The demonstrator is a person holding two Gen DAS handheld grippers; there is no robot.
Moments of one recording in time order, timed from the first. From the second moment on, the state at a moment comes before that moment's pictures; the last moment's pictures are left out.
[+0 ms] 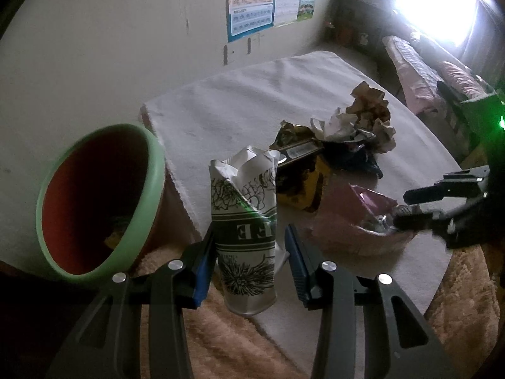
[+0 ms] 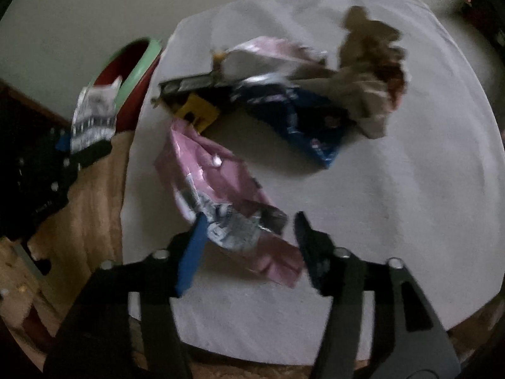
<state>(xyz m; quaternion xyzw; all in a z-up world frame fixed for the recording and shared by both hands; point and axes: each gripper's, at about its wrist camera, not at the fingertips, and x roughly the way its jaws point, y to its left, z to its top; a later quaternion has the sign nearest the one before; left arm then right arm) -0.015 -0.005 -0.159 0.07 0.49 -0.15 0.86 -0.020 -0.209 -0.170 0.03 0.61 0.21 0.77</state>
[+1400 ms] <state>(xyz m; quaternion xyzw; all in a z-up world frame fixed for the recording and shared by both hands) 0.008 0.046 -0.057 0.03 0.37 -0.08 0.93 -0.028 -0.171 -0.046 0.15 0.43 0.16 0.88</state>
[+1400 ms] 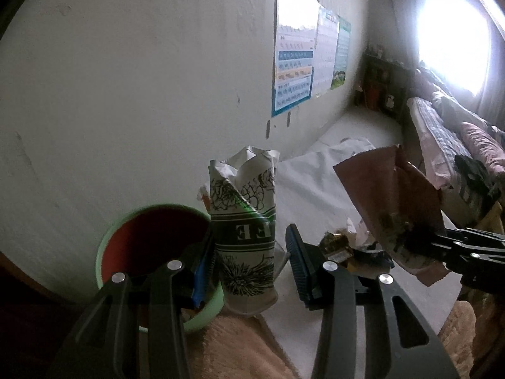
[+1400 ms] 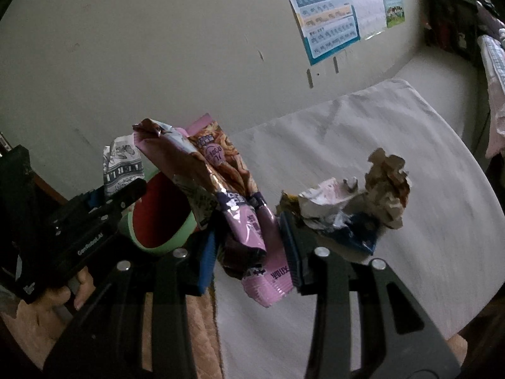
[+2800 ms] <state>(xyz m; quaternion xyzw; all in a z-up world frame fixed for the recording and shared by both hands) 0.031 0.150 -0.084 -0.02 0.39 0.02 0.92 0.026 -0.077 -0.045 0.15 0.45 0.21 0.86</state>
